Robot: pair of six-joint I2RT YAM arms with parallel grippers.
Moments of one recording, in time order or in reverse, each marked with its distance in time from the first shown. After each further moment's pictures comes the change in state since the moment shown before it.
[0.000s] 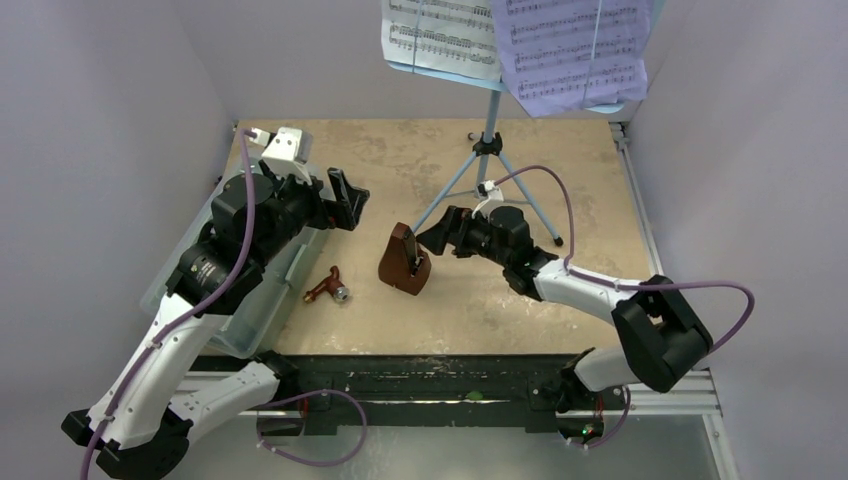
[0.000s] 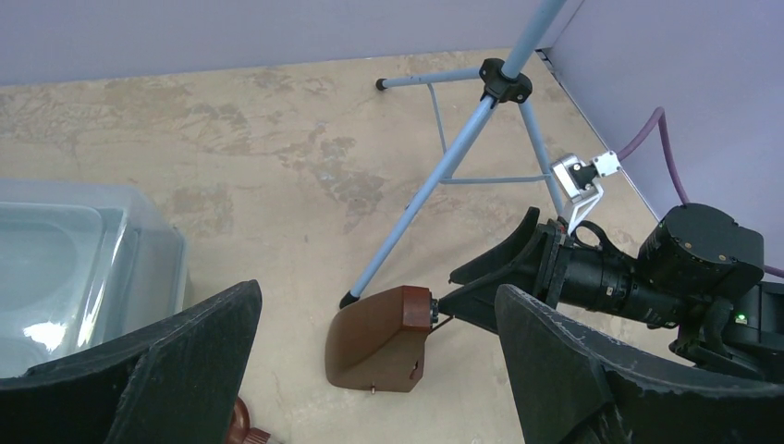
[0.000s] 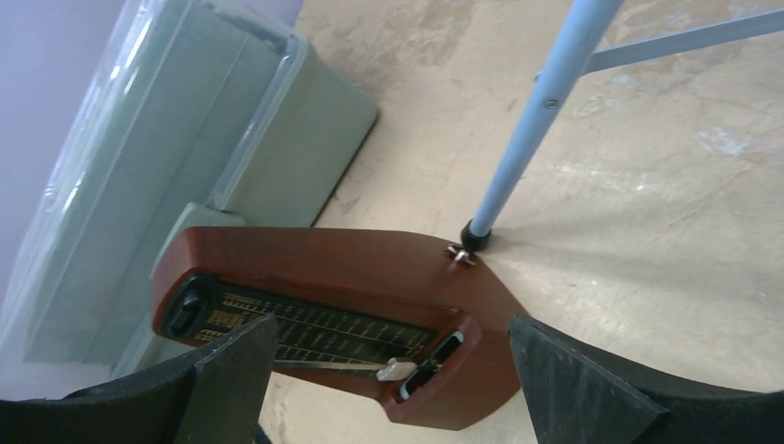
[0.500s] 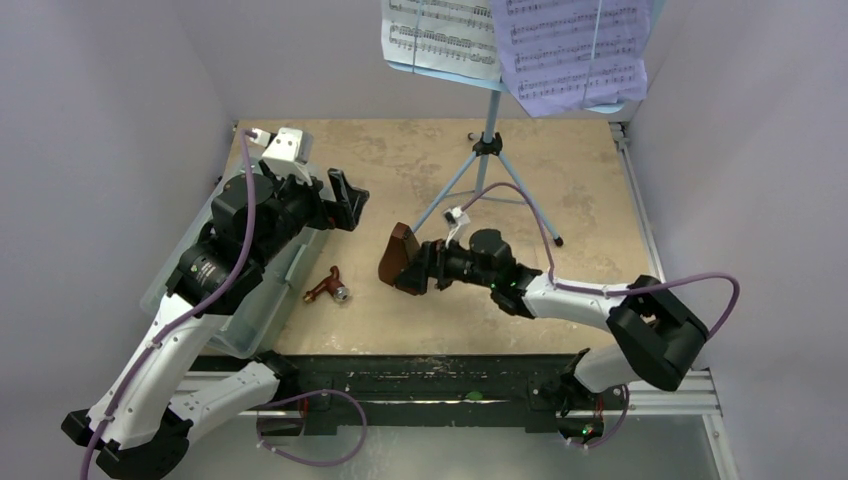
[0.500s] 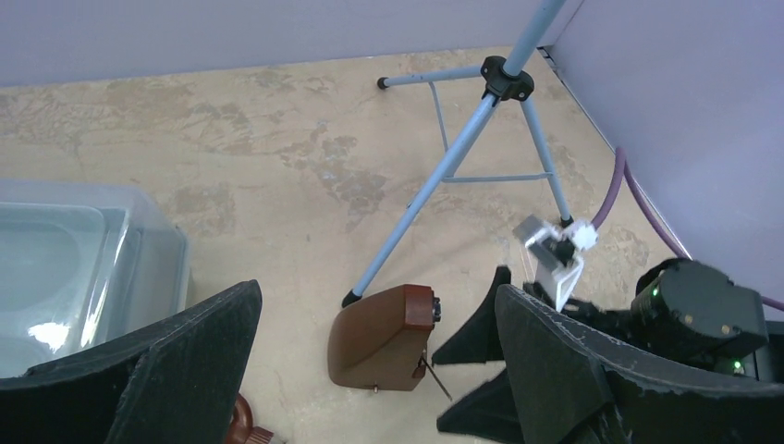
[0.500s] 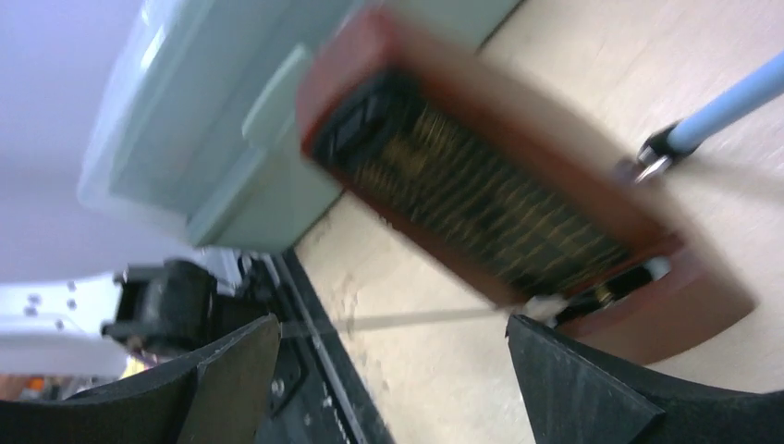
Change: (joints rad) left arm 0.000 0.000 0.000 -0.002 0.000 0.008; right arm 0.147 0.017 -0.031 0.094 -0.151 -0.005
